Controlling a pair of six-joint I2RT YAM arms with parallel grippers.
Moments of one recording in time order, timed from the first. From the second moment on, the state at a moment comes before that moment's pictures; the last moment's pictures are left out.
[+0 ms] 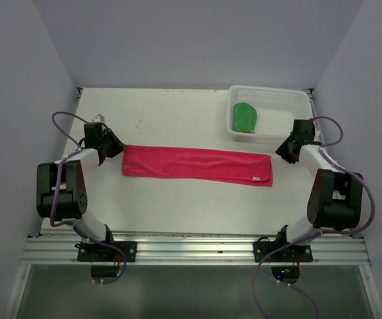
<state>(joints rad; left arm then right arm) 0.12 1.64 0.83 0.05 0.23 -0.52 -0.14 1.55 0.93 -0.32 0.10 0.60</state>
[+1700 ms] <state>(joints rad) 0.05 1.22 0.85 -0.17 0.23 -0.33 -0.02 1.54 0.82 -0.41 0.11 0.43</state>
